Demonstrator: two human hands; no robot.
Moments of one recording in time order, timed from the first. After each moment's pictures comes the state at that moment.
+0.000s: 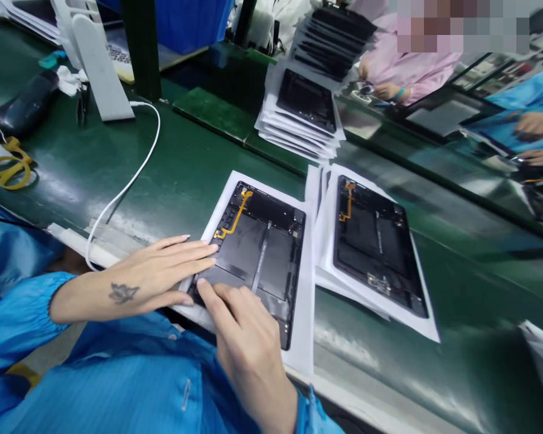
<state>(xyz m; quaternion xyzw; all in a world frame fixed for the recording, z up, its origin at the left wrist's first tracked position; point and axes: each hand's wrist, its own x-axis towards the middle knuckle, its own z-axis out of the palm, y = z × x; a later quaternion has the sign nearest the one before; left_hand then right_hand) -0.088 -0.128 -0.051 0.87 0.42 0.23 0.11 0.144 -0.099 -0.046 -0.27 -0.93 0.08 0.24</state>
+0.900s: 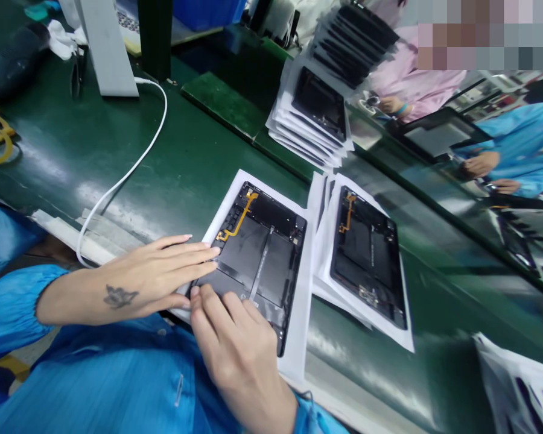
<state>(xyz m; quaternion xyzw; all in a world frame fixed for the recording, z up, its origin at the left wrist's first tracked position) -0.084 -0.126 -0.066 0.87 0.42 0.24 0.05 0.130 -0.091 -0.026 -0.17 -0.97 -0.04 0.16</state>
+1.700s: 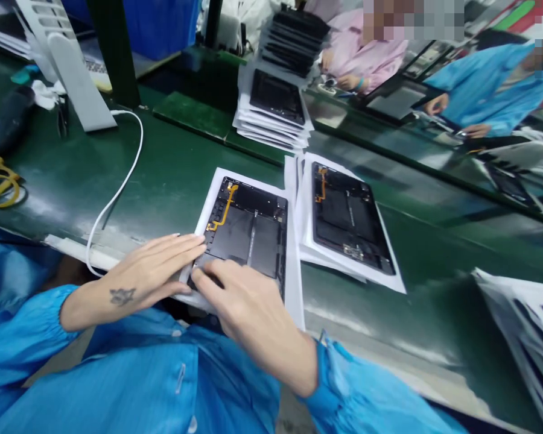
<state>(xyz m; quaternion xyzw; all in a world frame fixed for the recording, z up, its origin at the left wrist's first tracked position) -0.090 -0.130 -0.066 0.86 0.44 0.28 0.05 0.135 -0.085 -0.014 -0.19 -0.97 -0.01 0.14</state>
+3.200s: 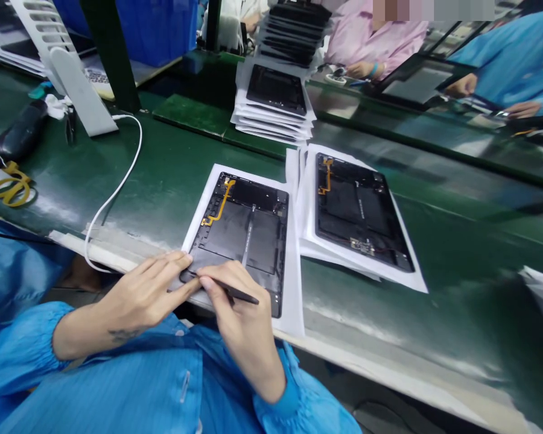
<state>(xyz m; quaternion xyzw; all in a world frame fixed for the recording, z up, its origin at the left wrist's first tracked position) -0.055 -0.155 -0.066 0.85 0.44 0.23 -0.19 0.138 -0.105 -0.043 -0.35 -0.77 0.33 0.41</state>
